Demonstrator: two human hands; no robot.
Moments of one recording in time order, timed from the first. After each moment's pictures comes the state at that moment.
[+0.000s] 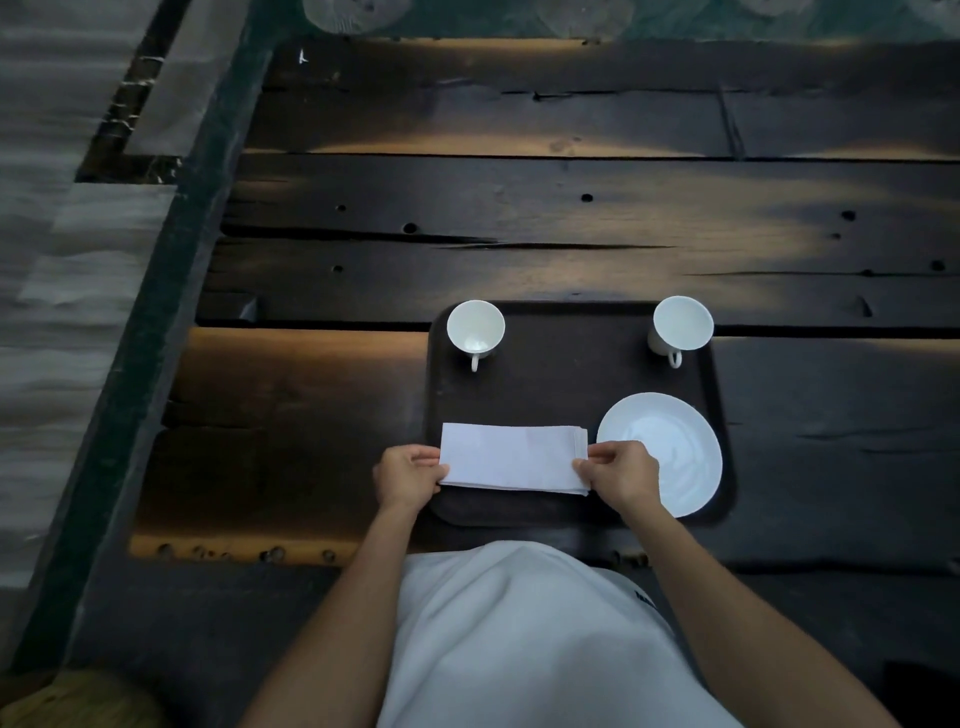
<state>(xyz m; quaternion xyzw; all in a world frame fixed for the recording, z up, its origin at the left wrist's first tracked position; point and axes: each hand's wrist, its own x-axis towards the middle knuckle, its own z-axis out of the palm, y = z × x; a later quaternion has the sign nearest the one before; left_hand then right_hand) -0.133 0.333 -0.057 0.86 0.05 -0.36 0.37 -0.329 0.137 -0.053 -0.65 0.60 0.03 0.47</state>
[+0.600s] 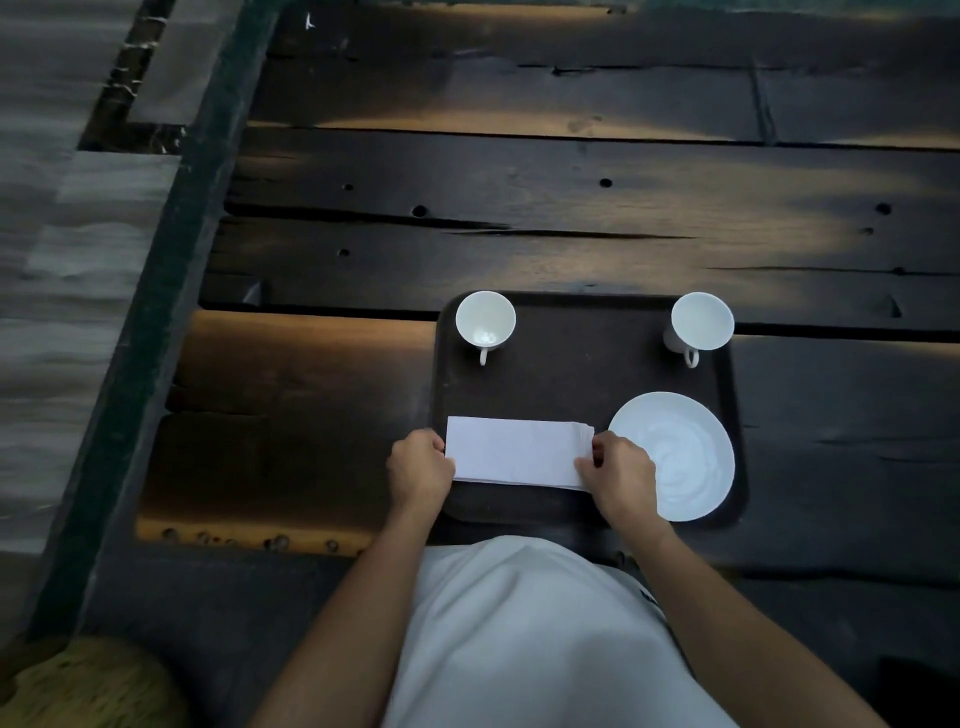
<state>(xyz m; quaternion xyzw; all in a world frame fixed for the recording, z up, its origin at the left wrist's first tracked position) -0.134 0.313 -0.049 0.94 -0.08 -0.29 0.15 -0.316 0.145 -0.055 -0.80 0.51 0.09 0.30</state>
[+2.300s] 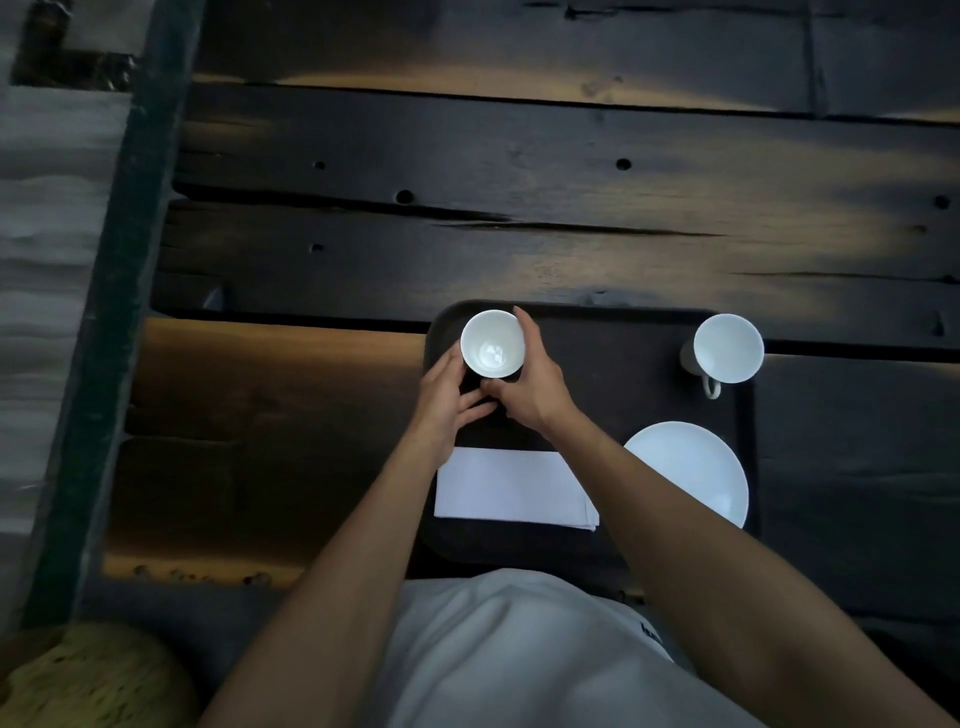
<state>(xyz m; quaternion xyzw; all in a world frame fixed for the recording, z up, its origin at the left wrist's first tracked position) -0.063 0.204 -0.033 0.64 0.14 -0.49 0.58 -0.143 0.097 -0.048 -0.72 0.41 0.04 0.55</state>
